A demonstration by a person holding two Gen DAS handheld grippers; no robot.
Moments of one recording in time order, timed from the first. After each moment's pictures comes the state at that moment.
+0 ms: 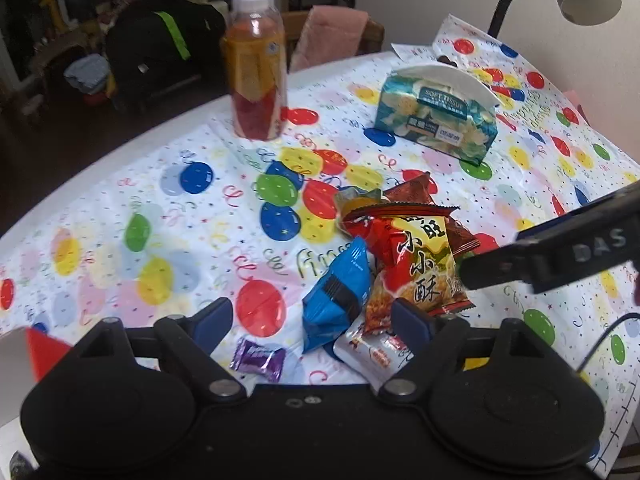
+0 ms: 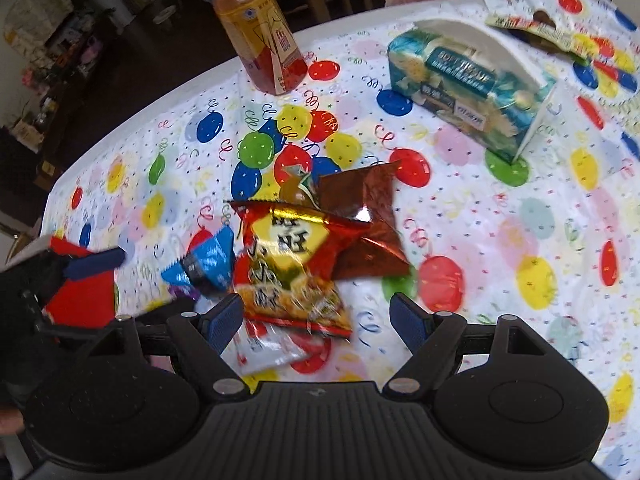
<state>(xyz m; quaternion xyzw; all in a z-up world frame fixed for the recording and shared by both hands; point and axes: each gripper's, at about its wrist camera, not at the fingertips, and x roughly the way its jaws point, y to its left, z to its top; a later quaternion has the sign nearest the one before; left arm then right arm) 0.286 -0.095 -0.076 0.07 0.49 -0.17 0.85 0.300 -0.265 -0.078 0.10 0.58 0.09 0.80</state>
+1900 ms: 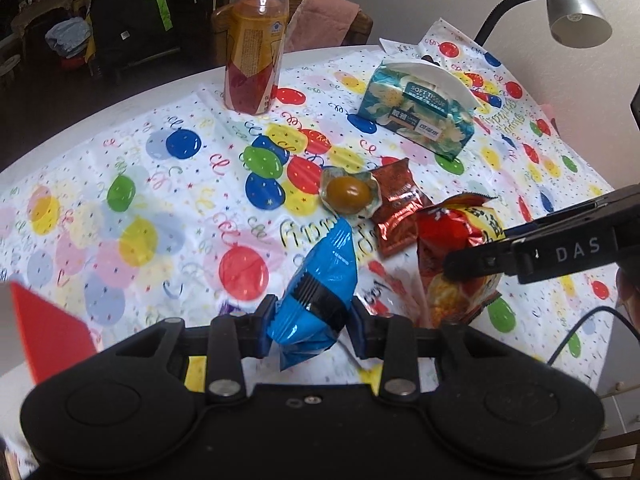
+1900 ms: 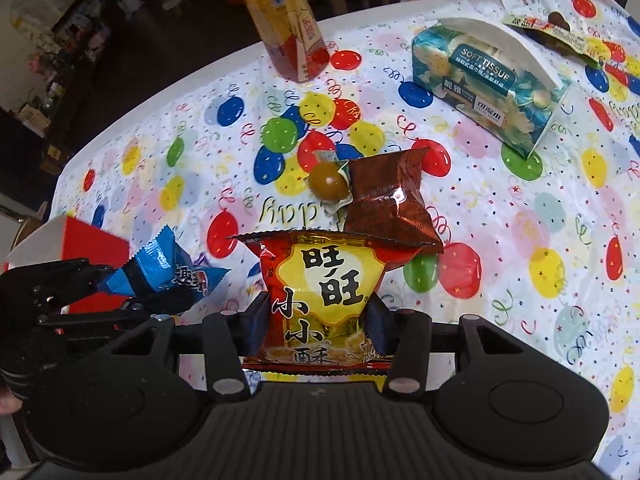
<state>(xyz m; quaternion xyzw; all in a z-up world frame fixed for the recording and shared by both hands) 0.270 -0.060 -0.069 0.00 0.51 -0.21 0.83 0.281 -0.251 -0.061 0.08 0.59 0.11 0.80</state>
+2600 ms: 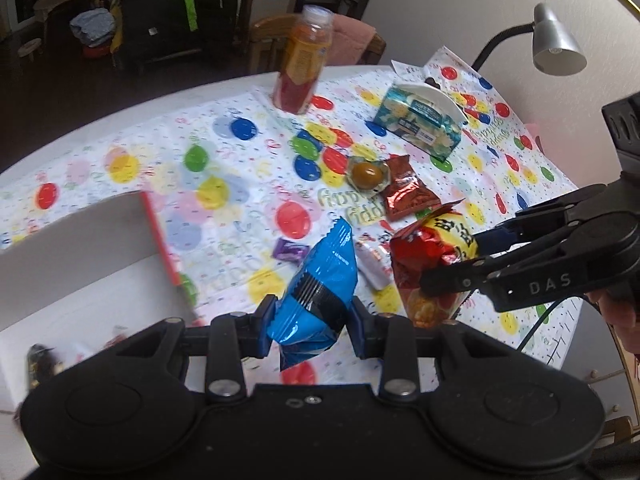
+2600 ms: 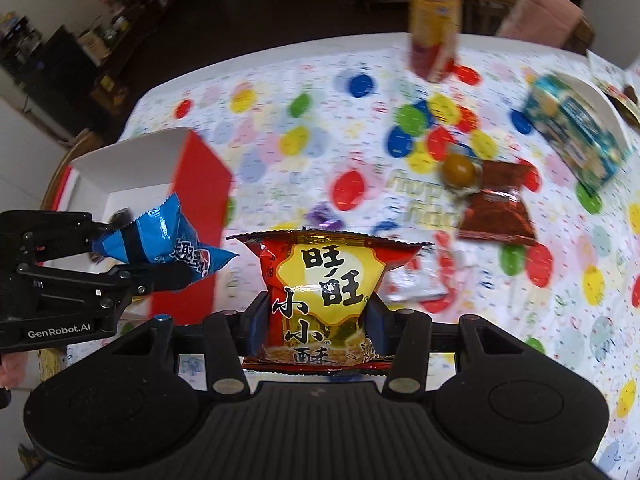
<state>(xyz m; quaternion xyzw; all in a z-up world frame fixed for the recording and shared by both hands) 0.191 0.031 -0.011 -0.03 0.50 -0.19 0.84 0.217 -0.144 -0.012 -0.01 0.58 0.21 0.79</state>
